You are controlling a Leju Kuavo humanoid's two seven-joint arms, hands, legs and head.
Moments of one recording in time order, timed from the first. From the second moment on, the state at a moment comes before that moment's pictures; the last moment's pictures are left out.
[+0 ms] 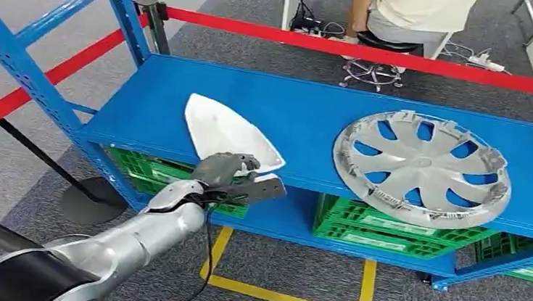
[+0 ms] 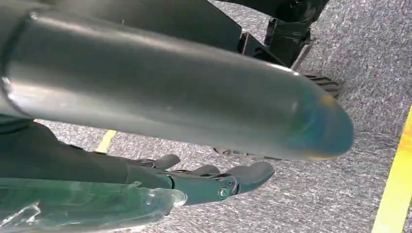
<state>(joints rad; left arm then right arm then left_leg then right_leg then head) -0.70 -0.30 -0.56 -0.39 -0.75 0.40 -0.19 -0.11 0.08 0.24 -0.19 -0.08 -0.03 -0.09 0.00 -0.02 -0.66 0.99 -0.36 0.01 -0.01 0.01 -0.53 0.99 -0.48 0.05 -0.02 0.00</state>
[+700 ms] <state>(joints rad) -0.70 -0.29 -0.57 -0.38 -0.88 0.50 -0.16 -0.11 0.08 0.23 -0.19 -0.07 -0.03 -0.10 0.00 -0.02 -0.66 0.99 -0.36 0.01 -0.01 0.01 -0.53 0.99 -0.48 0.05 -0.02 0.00</state>
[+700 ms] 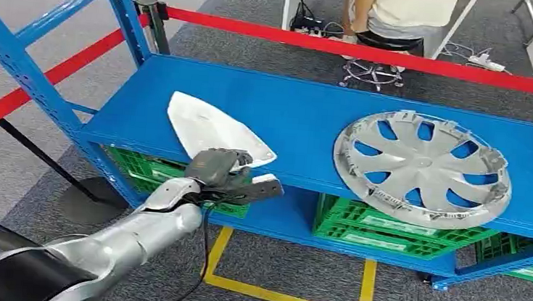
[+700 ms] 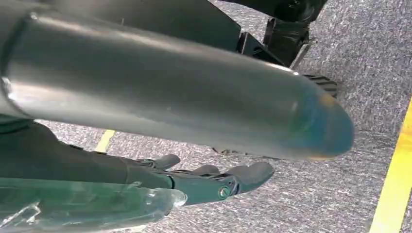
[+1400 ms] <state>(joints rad) -0.79 -0.26 -0.66 -0.47 -1.05 0.56 -0.13 -0.11 0.08 0.20 -0.19 -0.05 -0.01 -0.11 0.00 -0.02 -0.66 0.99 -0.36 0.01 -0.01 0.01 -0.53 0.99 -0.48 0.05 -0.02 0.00</state>
